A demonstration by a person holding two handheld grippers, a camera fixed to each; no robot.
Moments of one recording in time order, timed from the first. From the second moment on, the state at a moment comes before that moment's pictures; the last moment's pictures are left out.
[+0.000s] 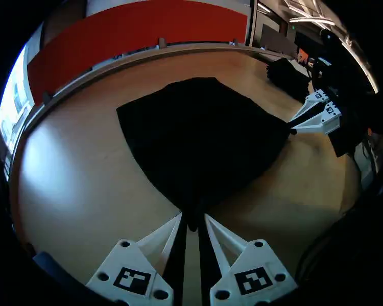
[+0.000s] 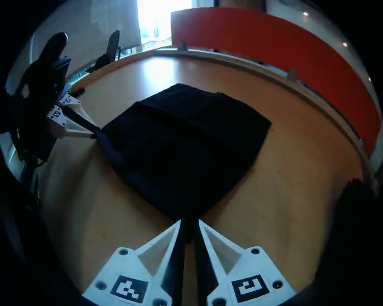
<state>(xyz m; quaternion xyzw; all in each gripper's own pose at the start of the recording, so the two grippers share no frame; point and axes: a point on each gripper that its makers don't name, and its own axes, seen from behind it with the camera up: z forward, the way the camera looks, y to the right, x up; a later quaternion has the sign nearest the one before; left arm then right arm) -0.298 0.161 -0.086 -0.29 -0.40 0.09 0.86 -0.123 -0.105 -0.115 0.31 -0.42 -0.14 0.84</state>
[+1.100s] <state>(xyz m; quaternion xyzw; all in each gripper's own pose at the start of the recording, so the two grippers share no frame) -0.171 0.149 -0.074 -0.26 -0.36 0.03 0.90 0.008 -0.116 -0.084 0.30 -0.32 -0.13 0.89</state>
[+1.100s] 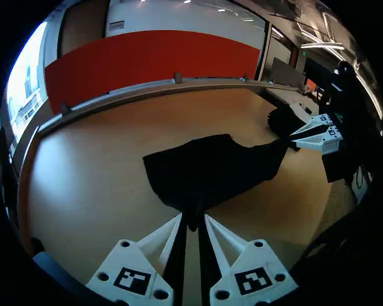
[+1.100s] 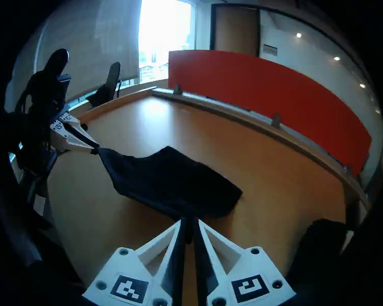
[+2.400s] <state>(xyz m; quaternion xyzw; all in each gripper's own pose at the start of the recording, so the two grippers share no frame) -0.152 0.154 -0.056 -0.24 -0.36 -0.03 0.90 0.020 -0.109 -0.058 0.29 -0.32 -0.15 0.89</state>
